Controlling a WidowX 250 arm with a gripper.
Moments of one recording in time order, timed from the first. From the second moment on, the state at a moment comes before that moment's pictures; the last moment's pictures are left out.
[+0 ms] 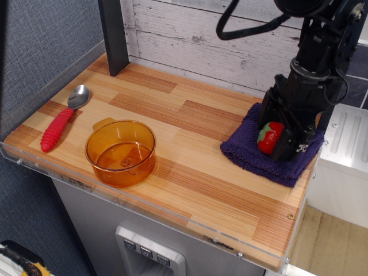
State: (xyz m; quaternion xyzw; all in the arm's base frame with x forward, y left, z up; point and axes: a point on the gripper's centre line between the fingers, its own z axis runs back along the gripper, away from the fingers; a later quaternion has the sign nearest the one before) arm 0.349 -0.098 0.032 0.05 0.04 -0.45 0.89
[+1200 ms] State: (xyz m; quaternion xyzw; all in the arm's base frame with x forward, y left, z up) arm 0.338 -0.068 0.059 0.05 0.02 -0.41 0.91
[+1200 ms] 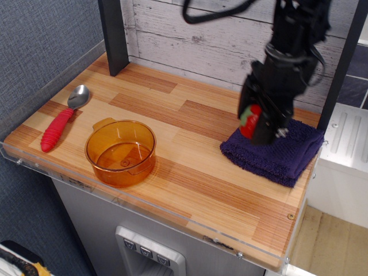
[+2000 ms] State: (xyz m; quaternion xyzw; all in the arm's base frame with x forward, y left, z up) arm 0.308 0.058 0.077 0.07 -0.01 -0.22 0.97
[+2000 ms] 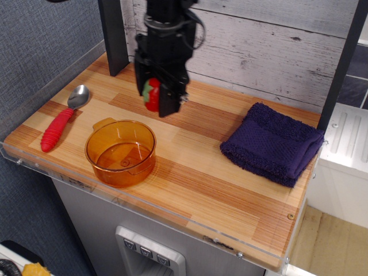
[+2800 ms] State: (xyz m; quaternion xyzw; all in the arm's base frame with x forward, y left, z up) arm 0.309 0.137 0.045 0.09 -0.04 -0.13 0.99
